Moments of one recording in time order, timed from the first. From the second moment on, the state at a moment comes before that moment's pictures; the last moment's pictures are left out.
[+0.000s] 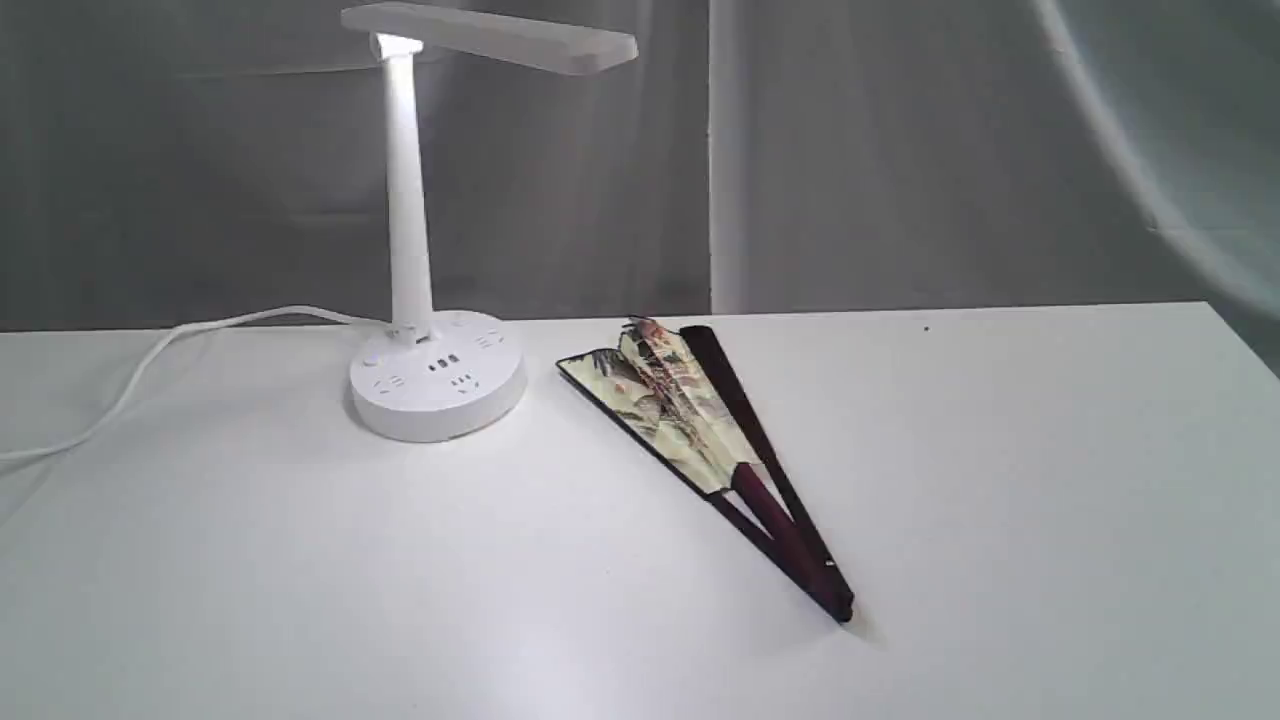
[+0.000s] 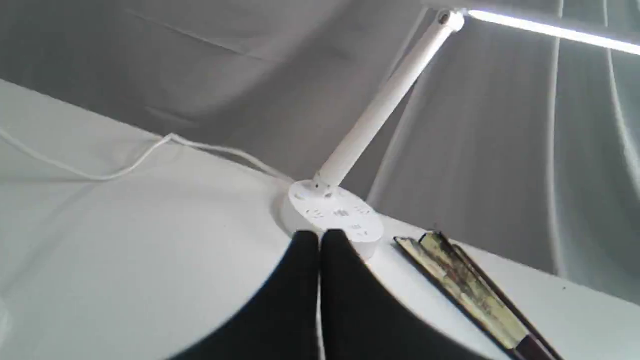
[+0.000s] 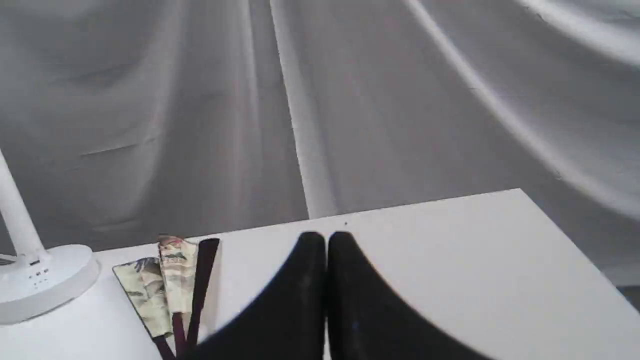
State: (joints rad) left arm 0.01 0.00 -0.05 -0.39 0.19 -0.02; right arm 0.01 0.00 -0.04 0.08 0.09 0.08
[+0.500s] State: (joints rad) left arm 0.01 0.00 -0.37 -0.38 0.44 -0.02; right arm 0.01 0.00 -0.30 0.08 0.27 0.08
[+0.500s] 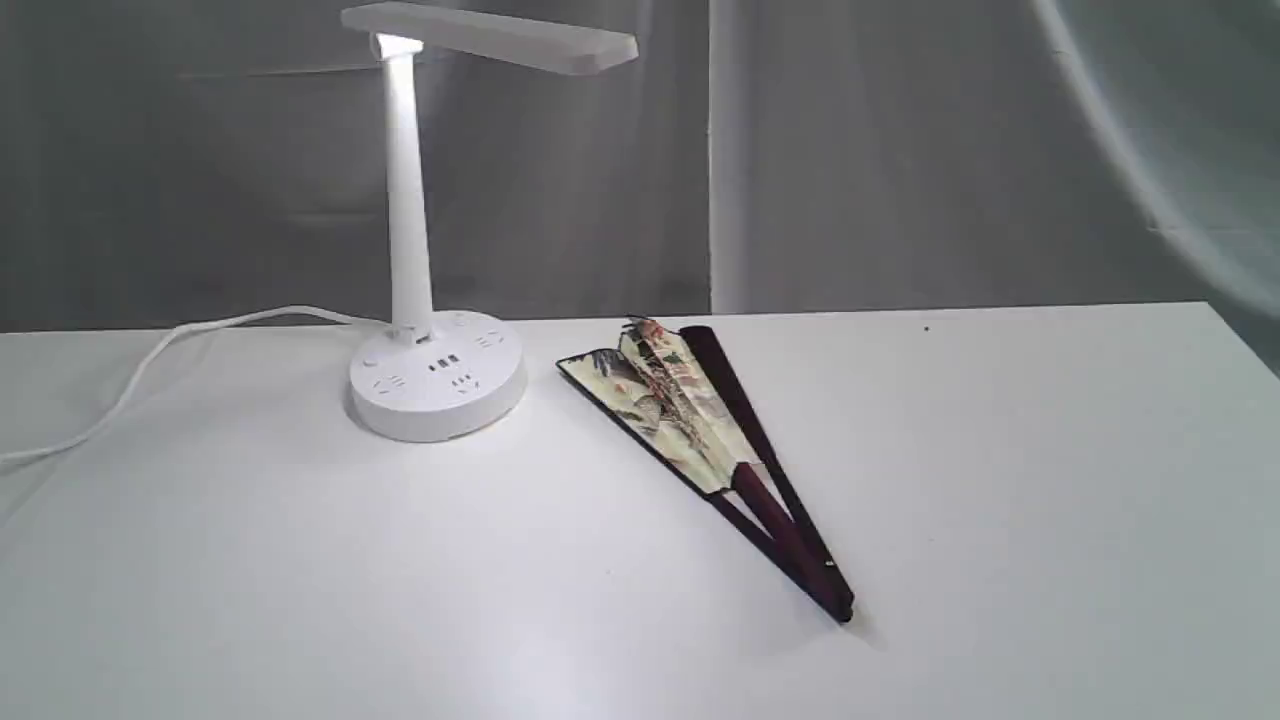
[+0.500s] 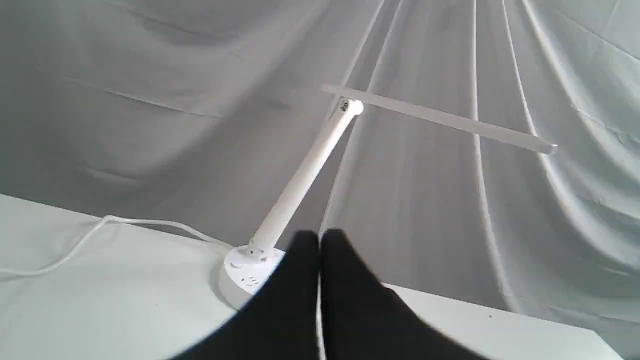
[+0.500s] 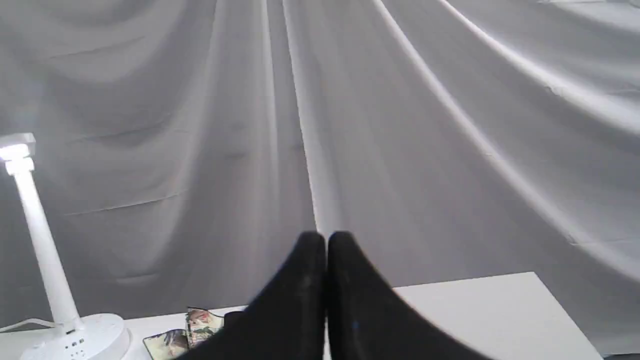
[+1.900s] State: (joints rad) left arm 0.01 0.50 -0.55 -0.25 0.57 -0.04; right arm 0.01 0.53 -0.60 0.12 0.53 0.06
